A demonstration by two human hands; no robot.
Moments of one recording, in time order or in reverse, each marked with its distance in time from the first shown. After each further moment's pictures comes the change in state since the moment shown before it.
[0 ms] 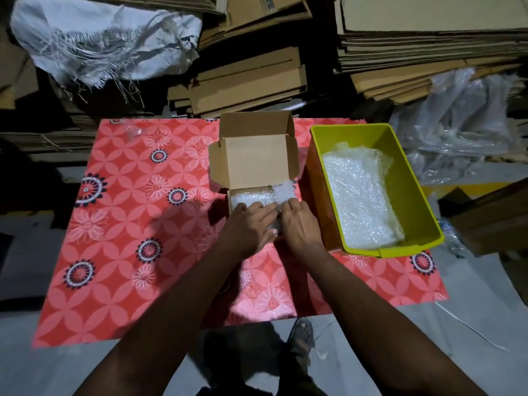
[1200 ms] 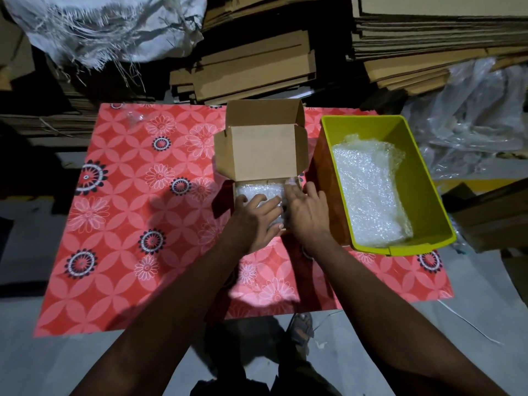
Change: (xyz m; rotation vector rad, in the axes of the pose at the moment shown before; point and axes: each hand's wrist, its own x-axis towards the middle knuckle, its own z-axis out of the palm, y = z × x) left_hand -0.005 0.000 0.006 -0.001 -0.008 -0.088; right_hand 0.014 0.005 -0.005 -0.117 -0.022 0.069
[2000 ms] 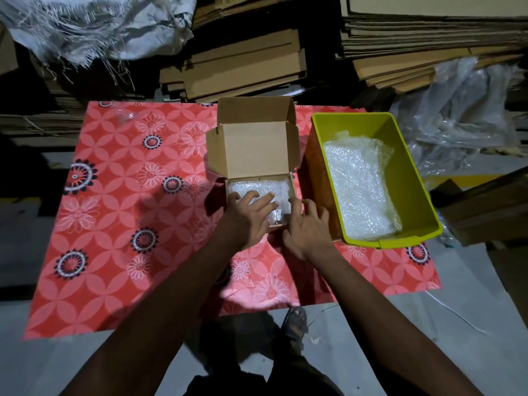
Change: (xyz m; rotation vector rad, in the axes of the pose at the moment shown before) left_hand -0.001 -0.001 -0.001 -0.014 -0.010 -0.013; right_hand -0.050 0.008 0.001 0.134 -0.167 0.004
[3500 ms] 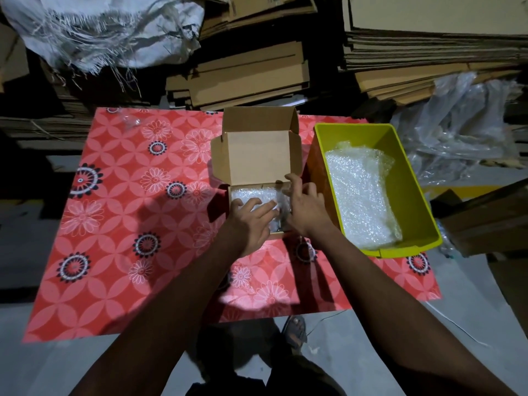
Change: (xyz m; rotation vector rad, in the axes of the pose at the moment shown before) left_hand -0.001 -0.003 -0.002 -0.011 -0.013 0.017; right_hand 0.057 0.008 -0.019 0.243 0.088 -0.042
